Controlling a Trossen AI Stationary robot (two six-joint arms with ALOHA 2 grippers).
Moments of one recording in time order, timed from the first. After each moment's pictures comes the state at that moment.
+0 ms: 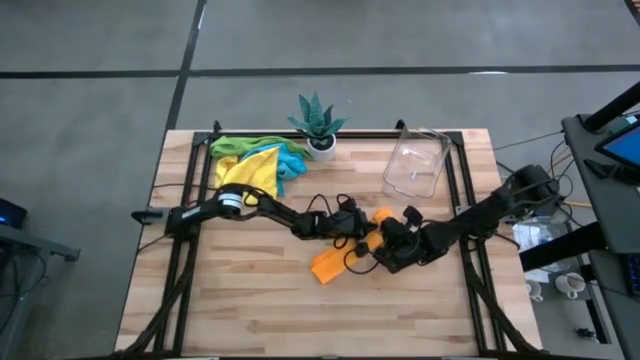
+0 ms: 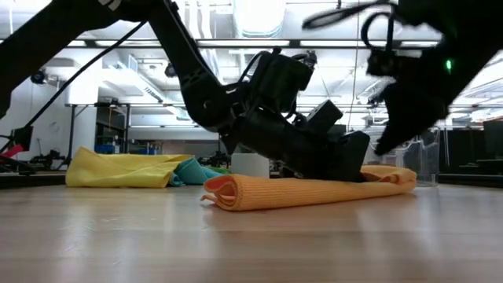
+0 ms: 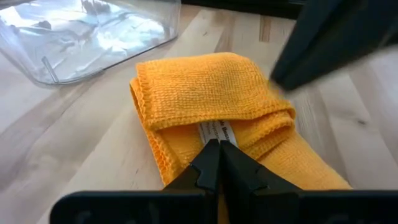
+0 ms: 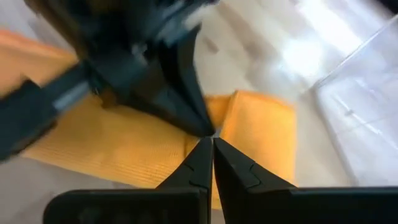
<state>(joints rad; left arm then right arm) -0.03 2.38 1.37 0.60 -0.21 -0.18 0.43 1.50 0.74 -0.55 0.70 0.94</state>
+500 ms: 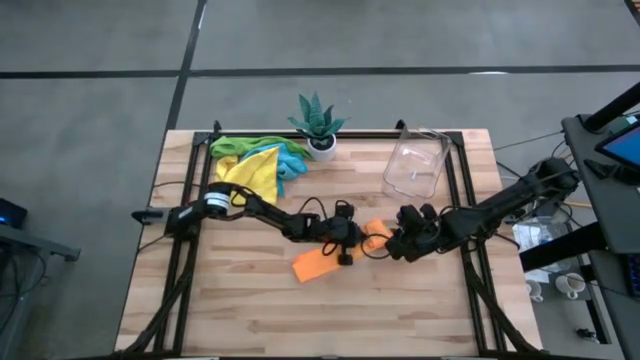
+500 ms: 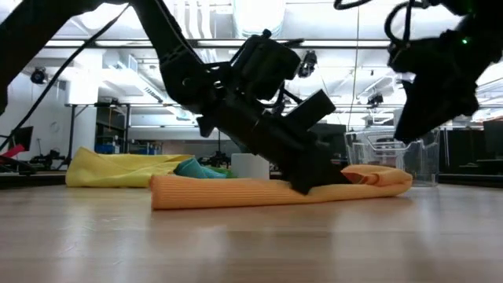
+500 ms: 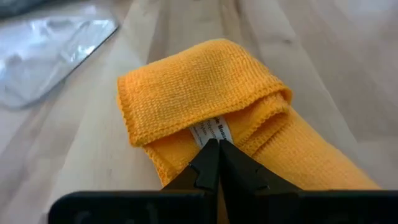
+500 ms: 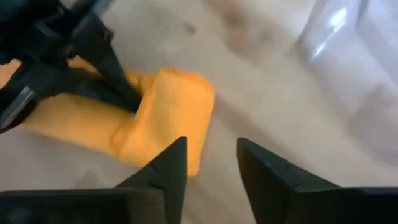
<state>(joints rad) -0.08 2.37 1.25 0.47 -0.14 0.15 0.42 1.25 0.65 -0.63 0.55 1.17</state>
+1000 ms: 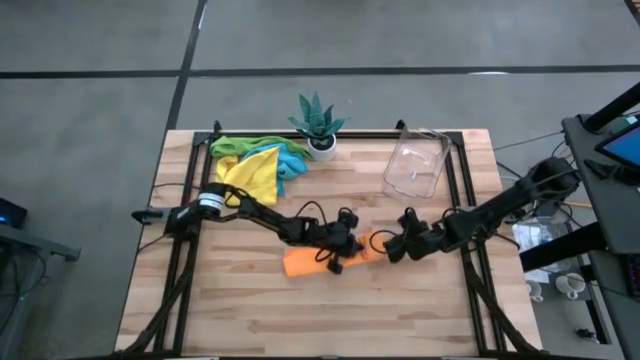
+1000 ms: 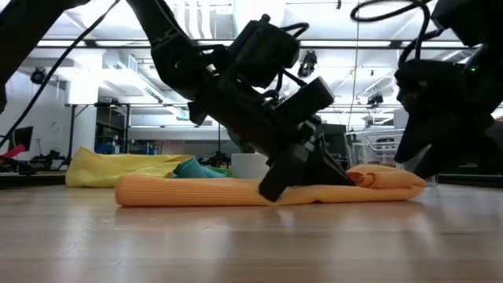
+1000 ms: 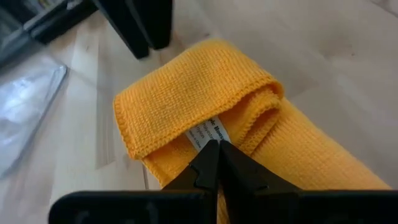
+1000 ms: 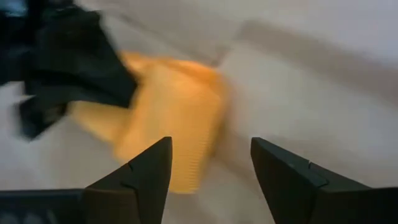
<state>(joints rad) -0.12 2.32 1.24 0.38 -0.08 0.47 0.41 1.24 0.39 -0.11 0.38 1.37</state>
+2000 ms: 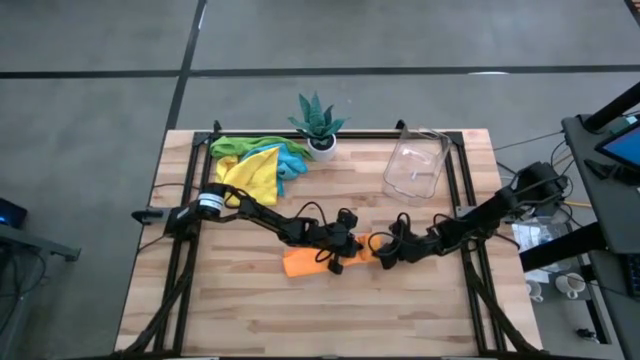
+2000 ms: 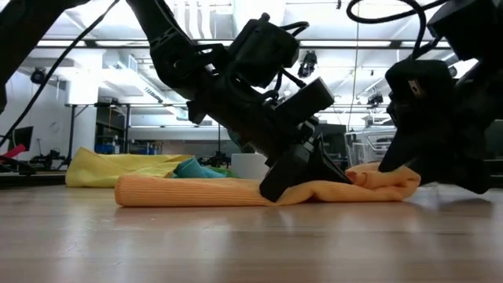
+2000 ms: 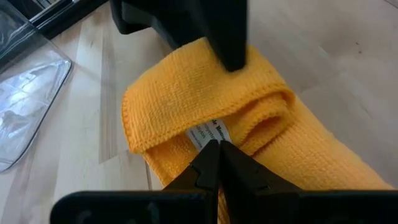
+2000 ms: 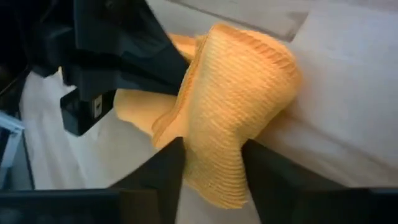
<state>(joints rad) -0.12 2.31 1.24 0.39 -0.11 0.43 0.41 1.43 0.34 0.32 0.34 1.37</state>
